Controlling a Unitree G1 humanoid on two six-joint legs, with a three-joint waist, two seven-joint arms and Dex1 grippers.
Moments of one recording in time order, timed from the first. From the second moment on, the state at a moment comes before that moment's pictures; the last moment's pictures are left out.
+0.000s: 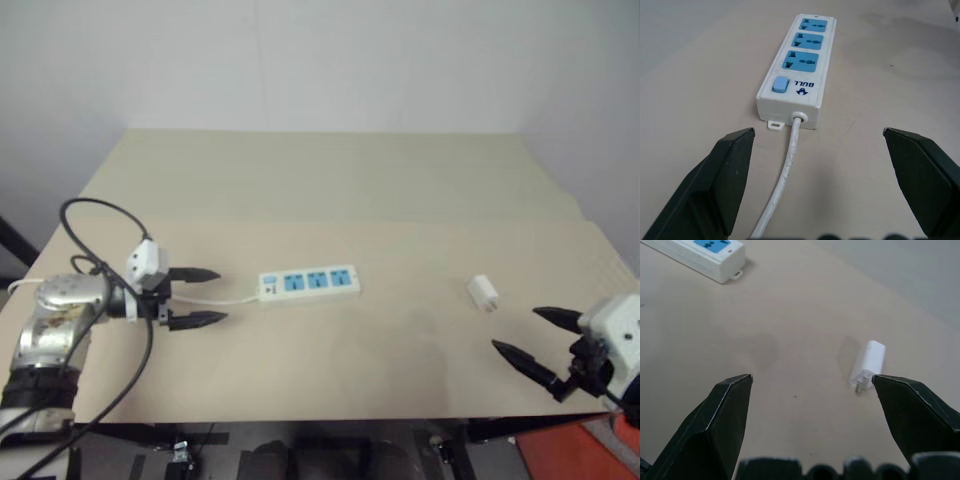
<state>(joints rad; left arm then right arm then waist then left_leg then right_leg) -0.40 0.83 0.11 0.31 -0.39 0.13 -1.45 0.44 -0.77 -0.71 -0.76 0.50 0.65 0.76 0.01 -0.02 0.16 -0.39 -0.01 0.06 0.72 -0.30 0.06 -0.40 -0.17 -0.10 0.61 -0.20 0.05</state>
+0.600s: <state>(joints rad) -0.77 0.75 -0.06 0.71 -0.31 -0.07 -1.60 0.39 -0.73 -0.63 -0.84 0.49 0.64 0.64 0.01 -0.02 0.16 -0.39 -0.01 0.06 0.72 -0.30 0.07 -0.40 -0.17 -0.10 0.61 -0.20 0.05</state>
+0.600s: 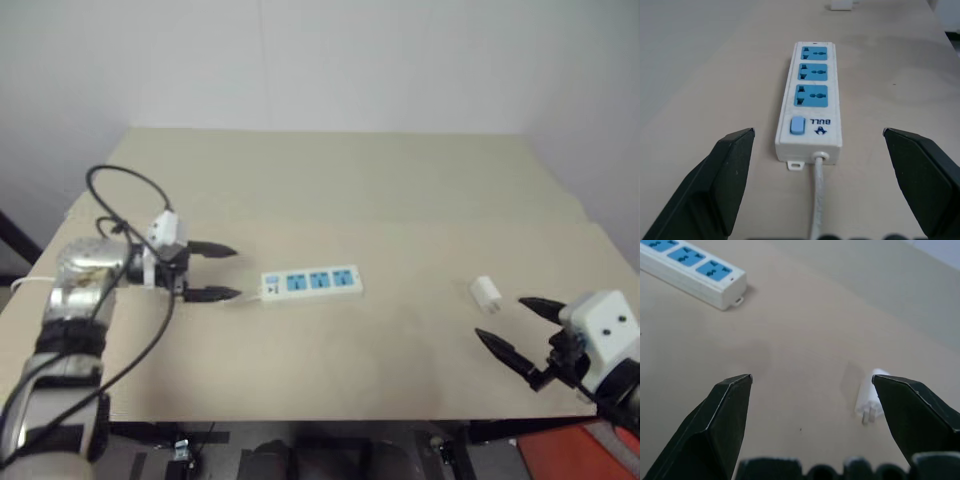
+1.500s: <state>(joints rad) -1.07 0.56 -0.39 1.23 -0.23 -0.42 -1.61 0.73 -0.58 -0.66 -1.02 0.54 0.56 0.41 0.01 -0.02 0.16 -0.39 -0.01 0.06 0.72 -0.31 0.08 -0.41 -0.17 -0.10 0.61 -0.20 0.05</state>
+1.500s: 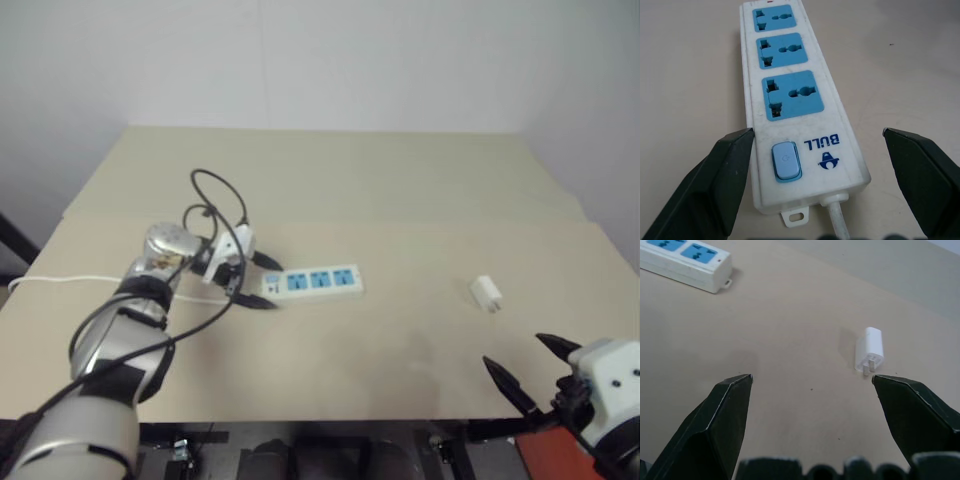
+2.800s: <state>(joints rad) -0.85 0.39 0.06 1.27 -0.14 -0.56 -1.42 0.70 -0.59 -0.69 -1.02 0.60 0.58 0.39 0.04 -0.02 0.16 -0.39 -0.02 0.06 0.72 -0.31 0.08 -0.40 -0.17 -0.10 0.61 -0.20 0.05</state>
